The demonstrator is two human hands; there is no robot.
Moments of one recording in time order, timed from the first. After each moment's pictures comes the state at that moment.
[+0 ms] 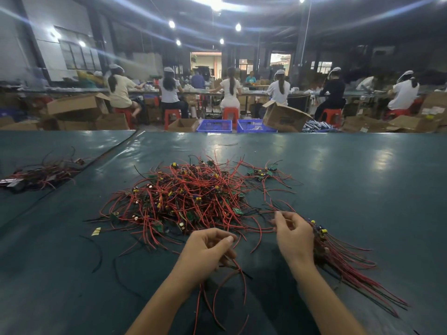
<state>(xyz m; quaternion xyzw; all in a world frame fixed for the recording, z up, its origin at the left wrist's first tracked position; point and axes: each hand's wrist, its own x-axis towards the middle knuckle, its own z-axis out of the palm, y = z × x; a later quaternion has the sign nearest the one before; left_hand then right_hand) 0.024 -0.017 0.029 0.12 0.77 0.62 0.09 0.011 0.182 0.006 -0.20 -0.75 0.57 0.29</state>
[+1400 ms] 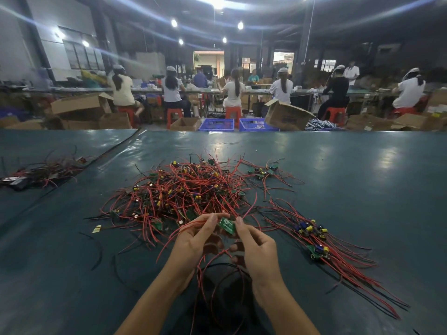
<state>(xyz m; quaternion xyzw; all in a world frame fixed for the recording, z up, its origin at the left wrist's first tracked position) 0.023 -0.017 0.032 0.15 0.59 0.79 0.05 0.054 0.103 0.023 -0.10 -0.60 0.79 0.11</state>
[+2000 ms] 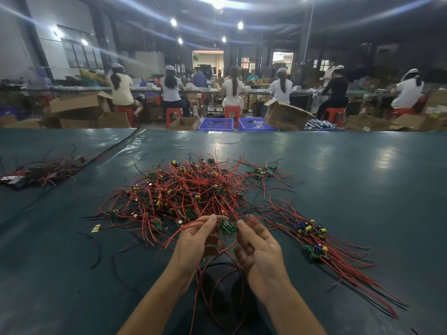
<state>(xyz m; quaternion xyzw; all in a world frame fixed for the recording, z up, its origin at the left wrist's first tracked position) 0.018 -0.013 0.027 0.10 0.62 0.78 0.05 0.052 0.112 0.023 -0.15 -0.39 0.91 0.06</state>
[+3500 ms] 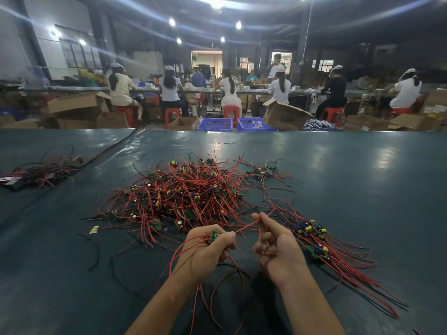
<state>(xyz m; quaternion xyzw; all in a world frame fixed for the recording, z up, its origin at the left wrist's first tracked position) 0.032 -0.004 0.037 0.18 0.70 0.69 0.01 0.040 0.147 0.035 -0.21 -0.38 0.90 0.01</state>
